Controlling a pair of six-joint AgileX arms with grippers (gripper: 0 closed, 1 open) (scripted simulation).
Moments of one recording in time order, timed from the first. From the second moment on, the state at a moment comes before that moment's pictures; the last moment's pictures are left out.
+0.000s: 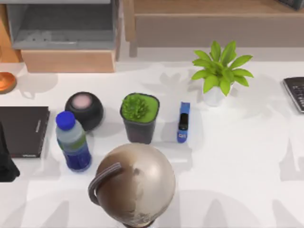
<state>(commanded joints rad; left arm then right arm) 0.00 0.00 0.00 0.00 0.00 0.00 0.00 0.00 0.00 0.00 0.00 0.00</state>
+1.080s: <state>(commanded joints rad) -0.18 1.34 0.92 0.47 -0.16 -0.01 0.00 0.00 0.00 0.00 0.00 0.00</state>
